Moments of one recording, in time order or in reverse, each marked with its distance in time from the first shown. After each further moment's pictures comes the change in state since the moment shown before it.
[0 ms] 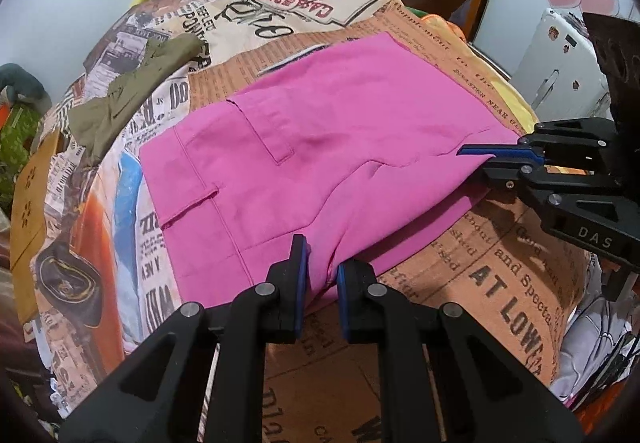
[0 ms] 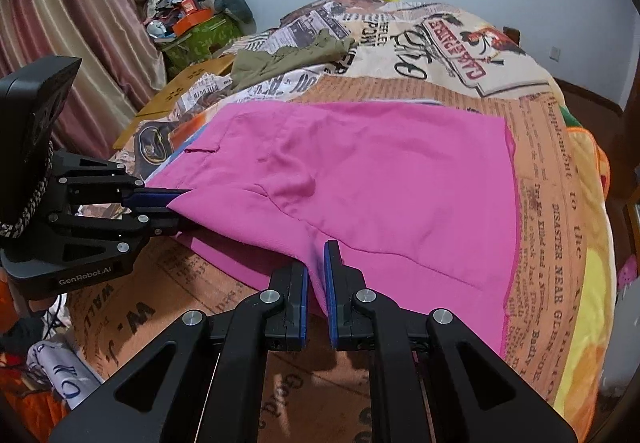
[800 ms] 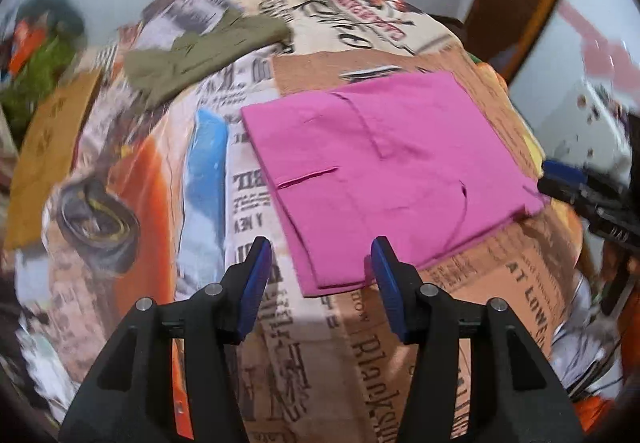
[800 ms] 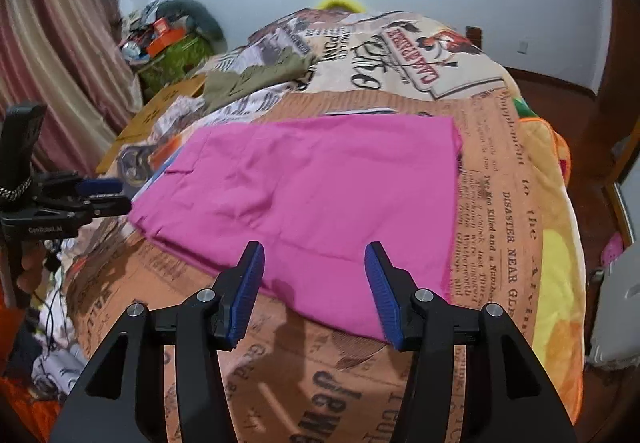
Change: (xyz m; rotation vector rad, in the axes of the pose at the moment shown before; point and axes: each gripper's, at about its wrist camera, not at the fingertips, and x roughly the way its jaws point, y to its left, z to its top) left arm -0.040 0.085 -0.028 -0.277 -0.037 -0.012; right arm -0.035 -0.020 -0.005 0.094 -0.056 -0.083
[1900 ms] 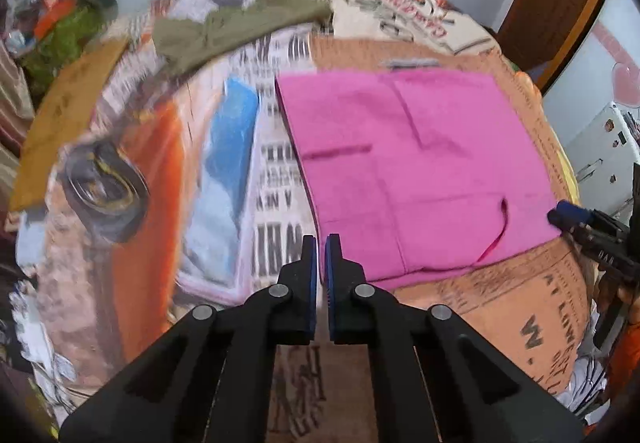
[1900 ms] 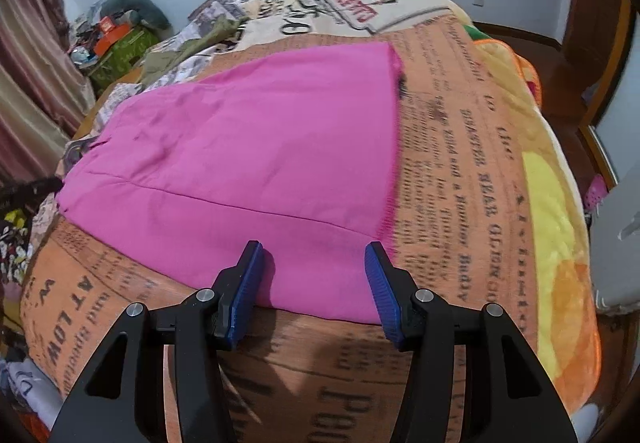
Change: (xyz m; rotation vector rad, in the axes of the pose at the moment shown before) left arm 0.028 0.010 -0.014 -0.094 0.027 0.074; right arm 0.029 -0.047 -0.037 0.129 0.098 -0.113
